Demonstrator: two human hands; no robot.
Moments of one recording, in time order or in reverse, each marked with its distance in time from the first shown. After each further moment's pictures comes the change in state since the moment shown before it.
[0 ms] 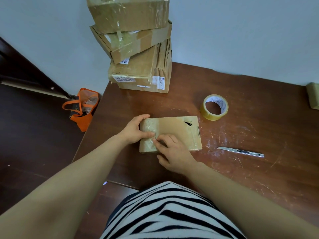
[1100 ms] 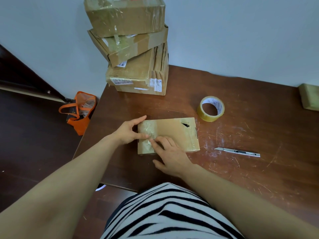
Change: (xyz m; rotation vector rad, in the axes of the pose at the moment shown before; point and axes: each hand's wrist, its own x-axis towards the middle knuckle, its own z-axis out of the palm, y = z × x) left_hand -0.008 0.008 -0.015 -0.123 -0.116 -0.072; right_hand -0.002 -0.011 -0.007 -0.034 -0.094 0.050
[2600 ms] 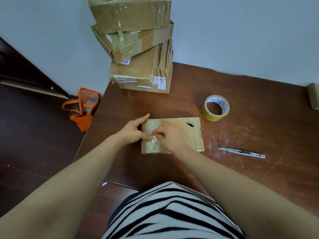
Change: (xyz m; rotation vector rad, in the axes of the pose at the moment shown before) left_hand 0.001 0.002 0.006 -0.014 -0.002 -0.036; right_hand 0.056 0.001 -0.026 0.427 0.020 0.310
